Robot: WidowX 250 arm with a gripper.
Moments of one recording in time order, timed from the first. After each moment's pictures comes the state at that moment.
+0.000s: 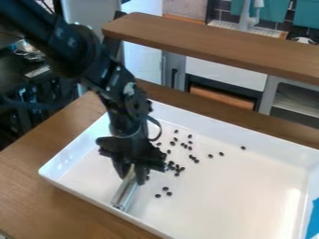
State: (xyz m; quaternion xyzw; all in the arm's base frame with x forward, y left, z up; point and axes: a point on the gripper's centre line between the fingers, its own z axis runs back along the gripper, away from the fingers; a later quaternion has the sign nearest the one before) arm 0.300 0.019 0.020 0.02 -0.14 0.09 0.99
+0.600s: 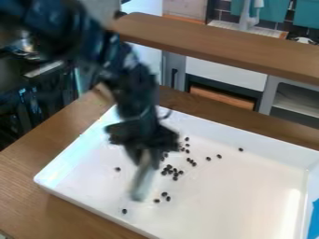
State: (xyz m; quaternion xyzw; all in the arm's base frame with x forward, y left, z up) arm 0.310 -0.019 0.064 -0.06 -0.18 0.12 0.97
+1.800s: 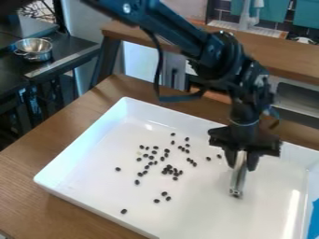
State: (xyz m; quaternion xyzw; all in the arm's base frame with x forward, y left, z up) arm 0.418 -0.113 0.019 -0.05 -0.16 0.09 0.98
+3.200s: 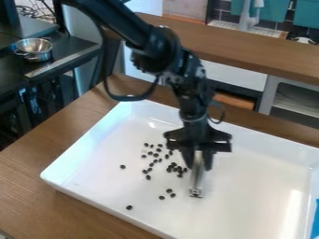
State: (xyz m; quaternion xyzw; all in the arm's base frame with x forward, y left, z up) arm 0.386 -0.047 0.007 -0.07 -0.11 0.16 0.98
